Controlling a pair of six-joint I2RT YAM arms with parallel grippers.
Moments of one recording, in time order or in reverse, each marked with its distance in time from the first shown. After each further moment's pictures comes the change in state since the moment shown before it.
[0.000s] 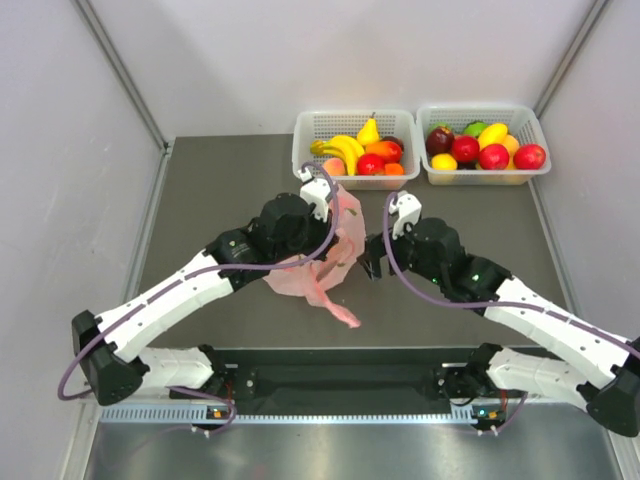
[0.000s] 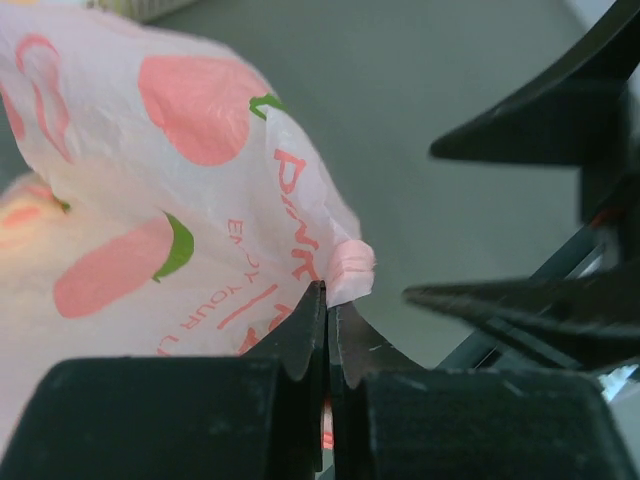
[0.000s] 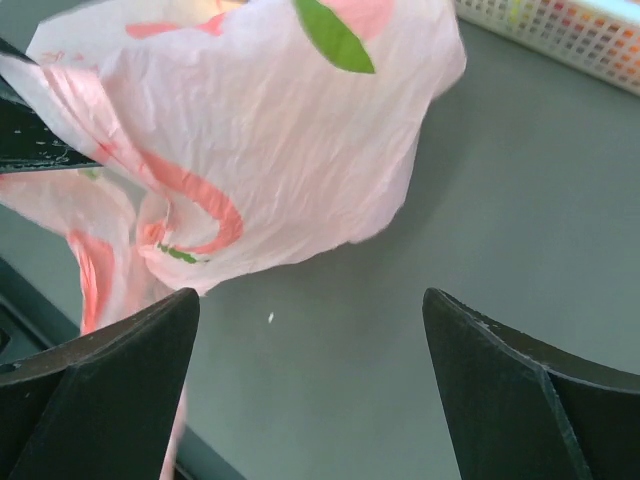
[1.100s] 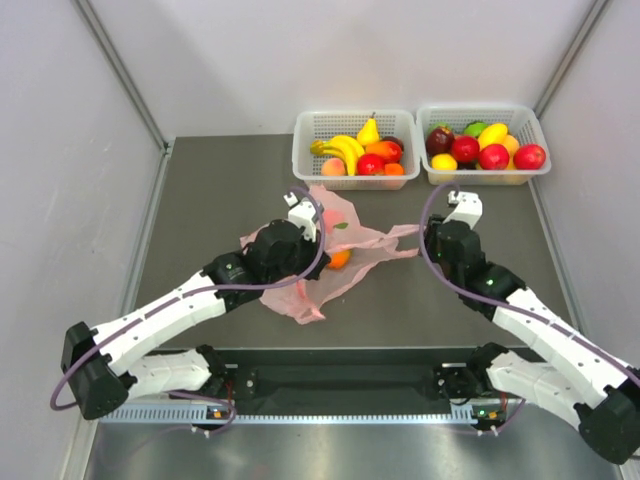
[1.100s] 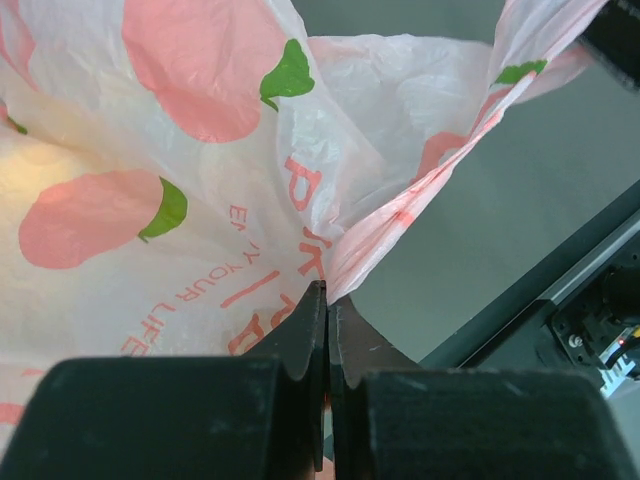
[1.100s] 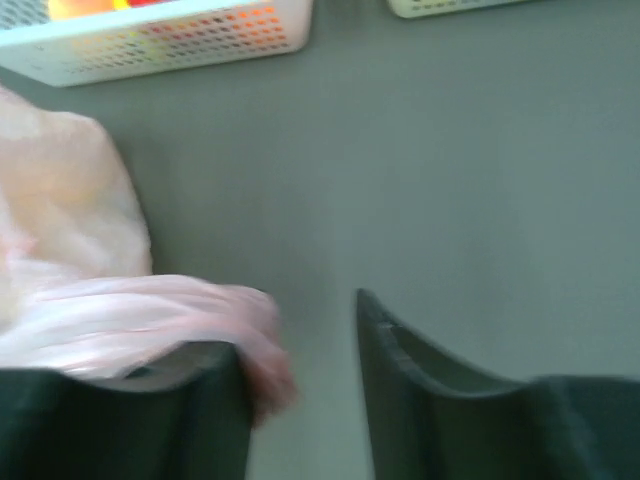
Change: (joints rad) left arm -0.004 -0.118 -0.238 0.123 -0.030 -0.132; right arm -0.166 -0.095 -0.152 0.012 0.476 0.244
